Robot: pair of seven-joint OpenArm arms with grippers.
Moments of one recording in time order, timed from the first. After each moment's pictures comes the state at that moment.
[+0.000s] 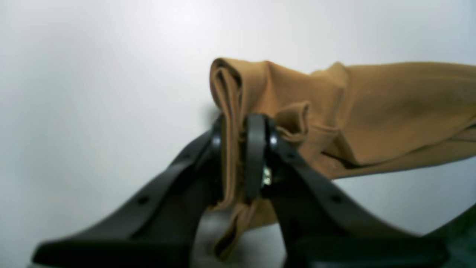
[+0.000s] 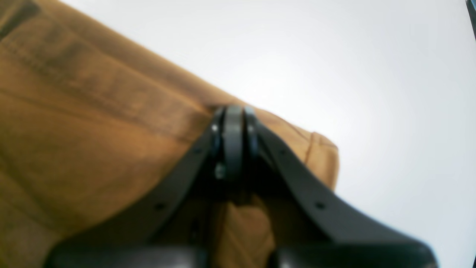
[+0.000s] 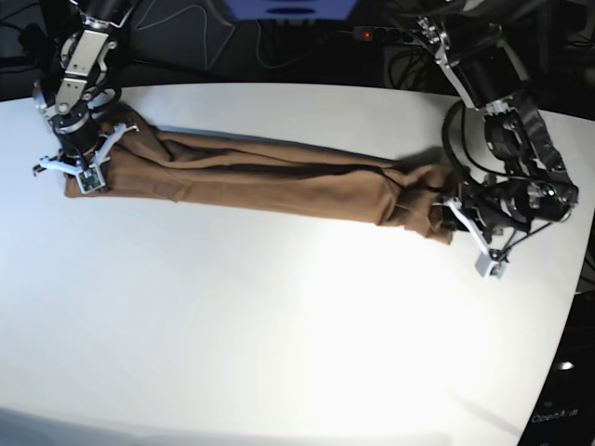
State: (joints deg) left arm -8.0 -3.7 -29.3 89.2 -19.6 -39.1 79.1; right arm -12.4 2.7 37.4 81.4 -40.2 39.7 6.2
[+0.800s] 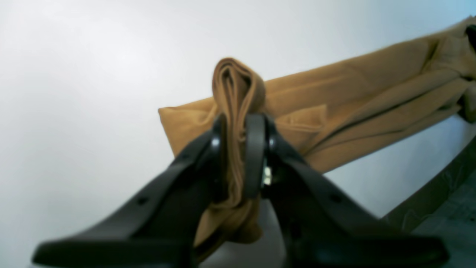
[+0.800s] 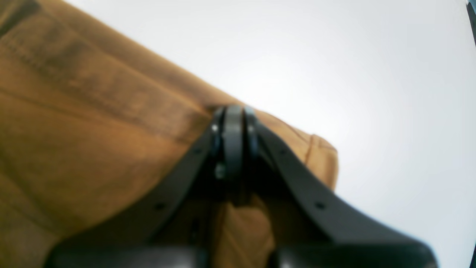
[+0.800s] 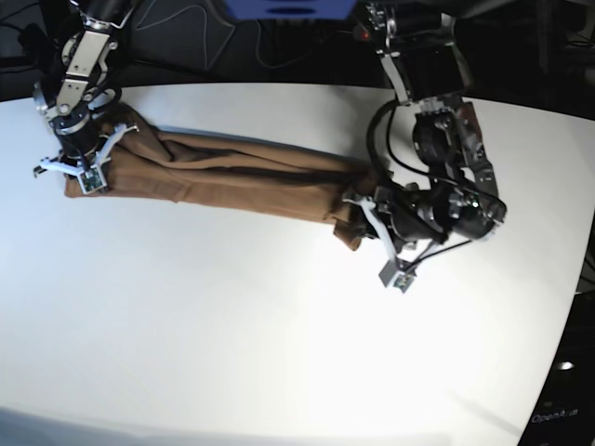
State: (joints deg) left arm -7.6 8.3 -17.1 92.3 -16.1 -39.1 79.7; right arm -12.3 2.5 37.4 81.5 -41.6 39.7 6.4
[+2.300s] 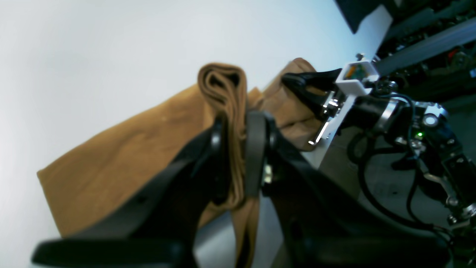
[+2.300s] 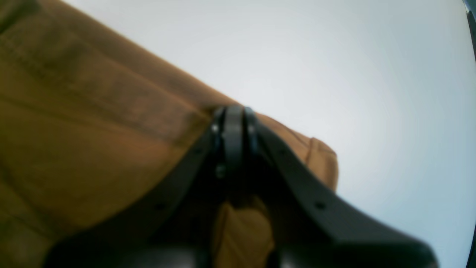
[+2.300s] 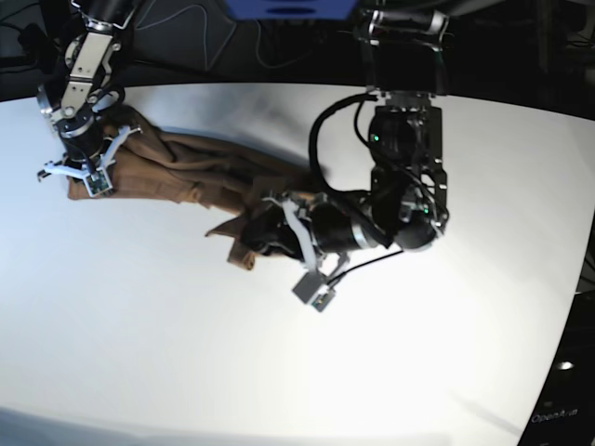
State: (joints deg) left arm -7.1 9.1 -0.1 92.5 -40.0 -33.3 72.8; right arm -12.3 2.5 35.2 81.6 -42.2 38.9 6.0
